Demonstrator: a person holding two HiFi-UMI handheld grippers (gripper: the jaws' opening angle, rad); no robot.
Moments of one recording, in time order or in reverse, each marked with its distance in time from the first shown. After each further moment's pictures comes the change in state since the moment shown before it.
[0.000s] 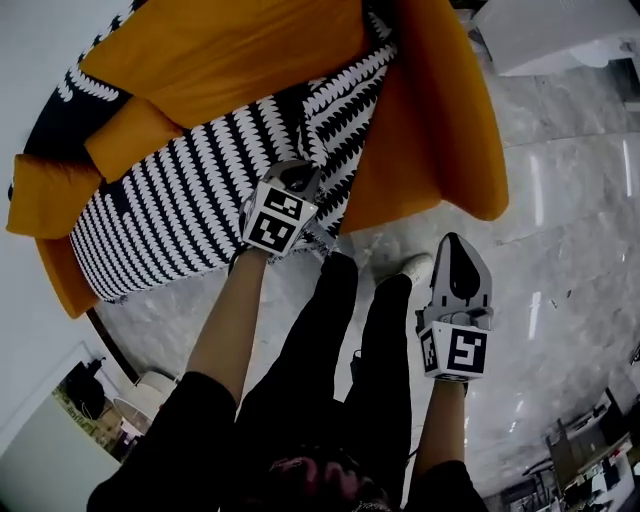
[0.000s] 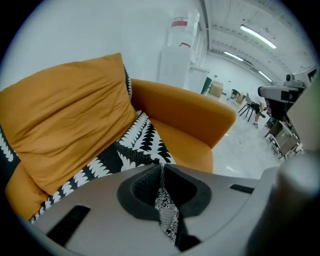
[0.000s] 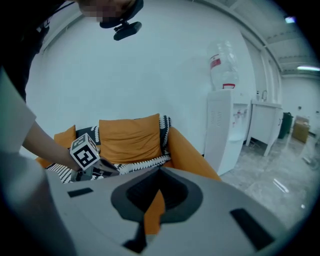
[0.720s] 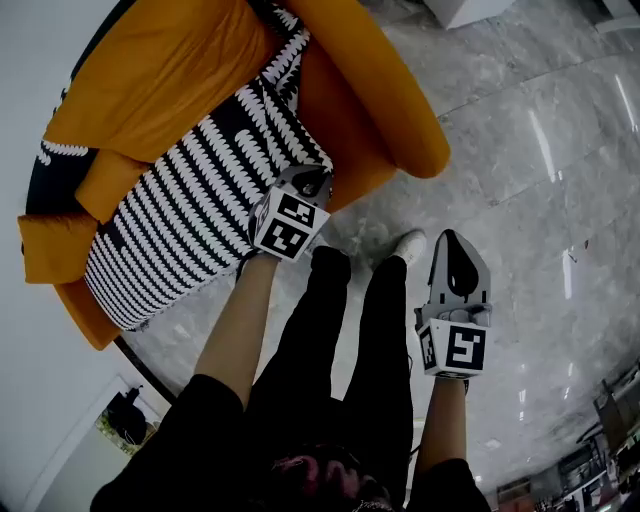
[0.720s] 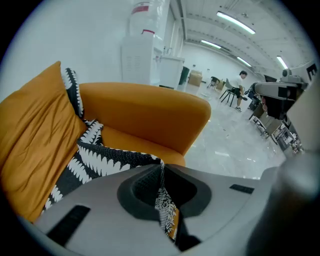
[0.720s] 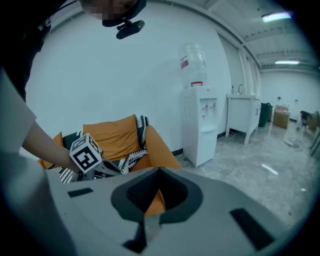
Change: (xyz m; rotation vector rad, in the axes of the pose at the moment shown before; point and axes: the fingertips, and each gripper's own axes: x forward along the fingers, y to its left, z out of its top) left arm 0.057 -0.157 0.045 0.215 0.061 -0.124; right arm -0.083 -0.108 -0.057 0.135 -0.011 -0.133
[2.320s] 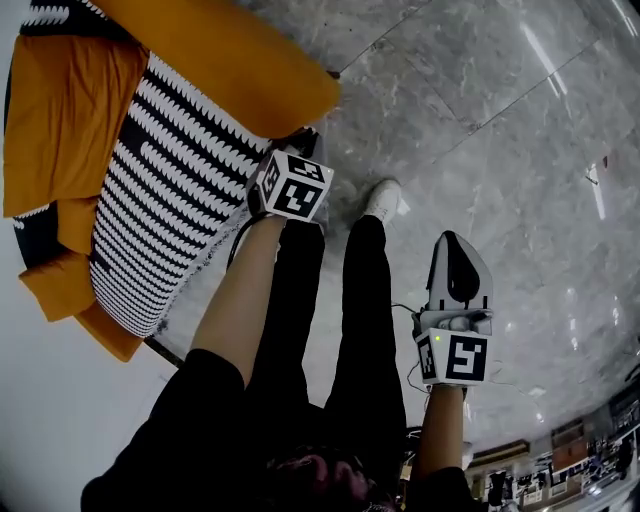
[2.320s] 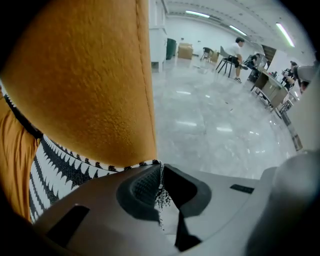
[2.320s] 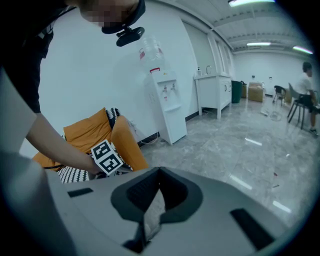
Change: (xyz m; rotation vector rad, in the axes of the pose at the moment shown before) left arm 0.190 -0.139 0.011 0.178 0.218 0.051; right arm -0.076 -0.166 -0.146 0.241 0.107 -0.135
